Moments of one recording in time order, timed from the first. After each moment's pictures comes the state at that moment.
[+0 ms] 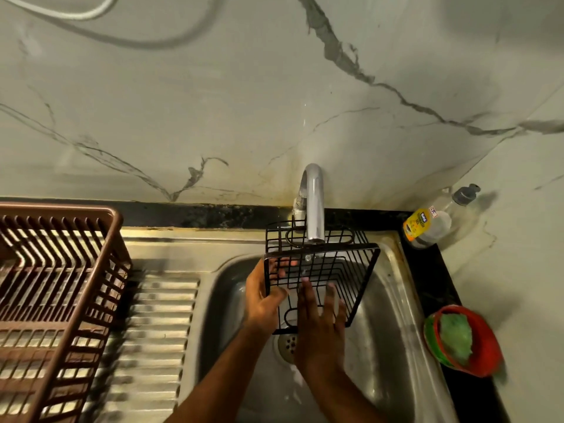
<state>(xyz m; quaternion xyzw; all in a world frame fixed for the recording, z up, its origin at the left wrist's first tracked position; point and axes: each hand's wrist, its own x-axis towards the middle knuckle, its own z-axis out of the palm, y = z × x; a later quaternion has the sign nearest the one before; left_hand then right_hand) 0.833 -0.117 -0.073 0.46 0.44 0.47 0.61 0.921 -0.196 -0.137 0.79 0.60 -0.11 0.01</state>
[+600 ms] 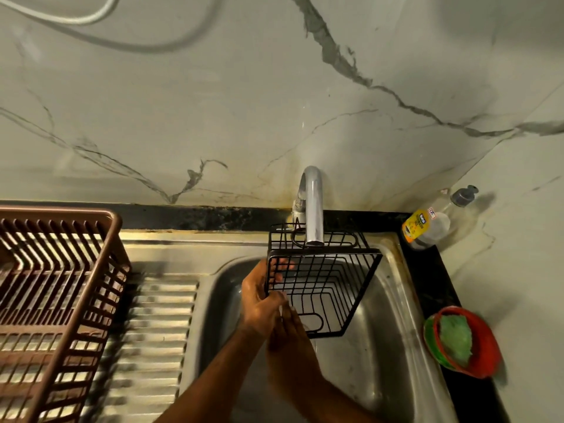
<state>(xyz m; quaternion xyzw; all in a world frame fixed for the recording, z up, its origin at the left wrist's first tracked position) 0.823 -0.103 -0.078 0.53 0.39 0.47 0.59 0.890 -0.197 -0.147 0.65 0.73 -0.21 0.05</state>
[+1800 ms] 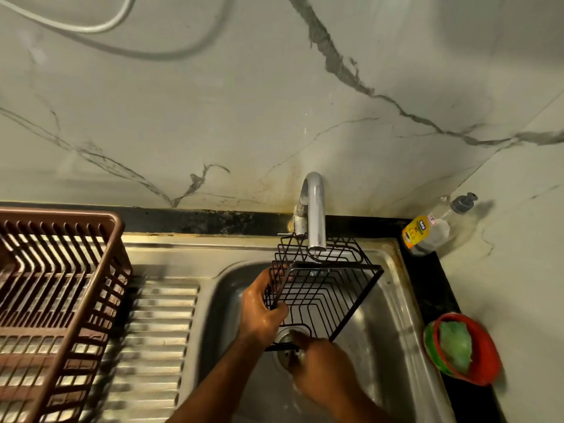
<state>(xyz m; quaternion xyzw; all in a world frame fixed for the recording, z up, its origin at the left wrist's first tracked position) 0.815 -0.108 -0.089 0.58 0.47 0.39 0.53 0.930 -0.214 -0.085 0.76 0.58 -0.28 -0.01</state>
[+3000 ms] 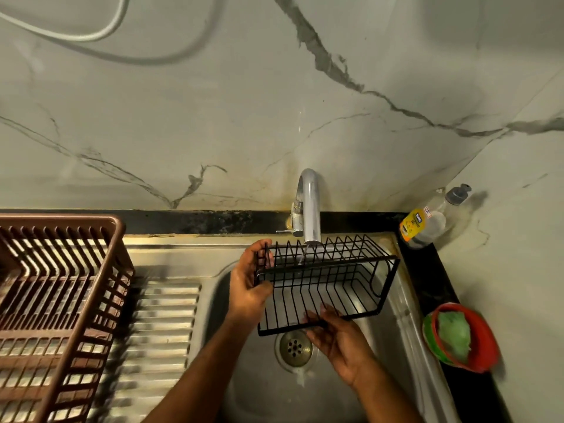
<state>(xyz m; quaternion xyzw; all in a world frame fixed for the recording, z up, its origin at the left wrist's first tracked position) 0.801 -0.091 -0.066 0.54 0.43 0.43 0.58 0.969 -0.203 -0.092 0.61 -0.05 -0.62 -0.49</state>
